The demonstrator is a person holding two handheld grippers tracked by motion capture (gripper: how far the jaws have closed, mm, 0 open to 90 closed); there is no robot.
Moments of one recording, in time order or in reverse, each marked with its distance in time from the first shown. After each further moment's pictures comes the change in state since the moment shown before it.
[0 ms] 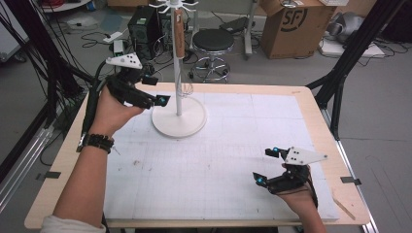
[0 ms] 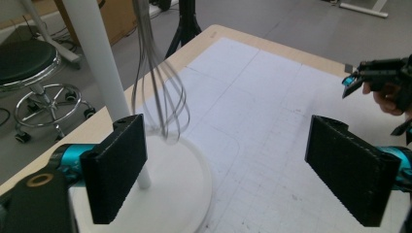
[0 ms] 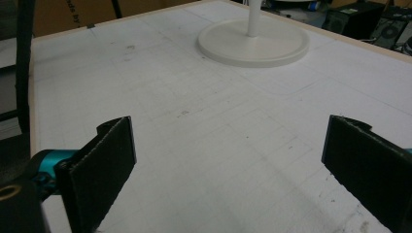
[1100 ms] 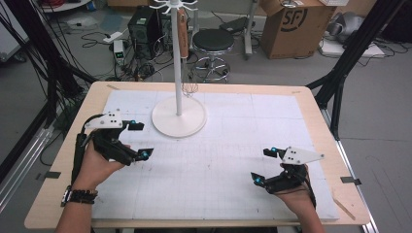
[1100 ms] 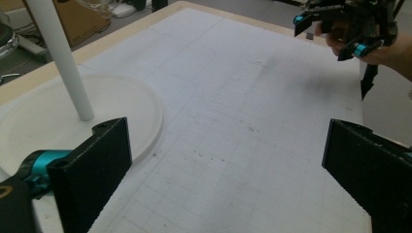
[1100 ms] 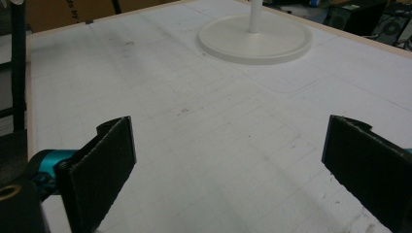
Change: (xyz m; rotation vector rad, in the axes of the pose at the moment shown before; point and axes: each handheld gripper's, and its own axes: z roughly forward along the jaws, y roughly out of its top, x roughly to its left) left arm -0.042 -0.122 -0.020 -0.053 -0.094 -0.023; right arm 0.001 0.000 0.005 0.016 -0.003 -0.004
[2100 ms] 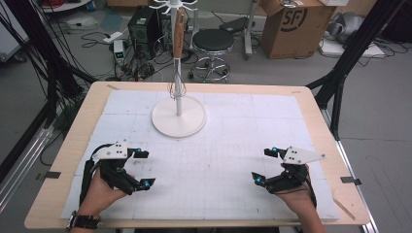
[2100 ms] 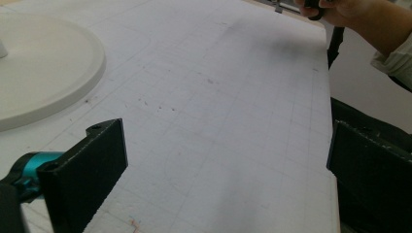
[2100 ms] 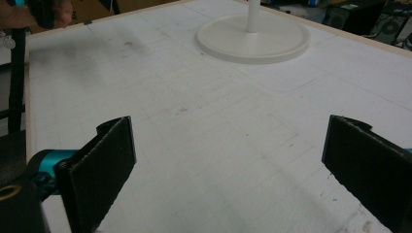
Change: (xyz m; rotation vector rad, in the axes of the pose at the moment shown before) left arm -0.022 -0.069 0.016 0.025 -0.103 -0.038; right arm -0.001 -0.001 -0.001 0.001 0.001 0.006
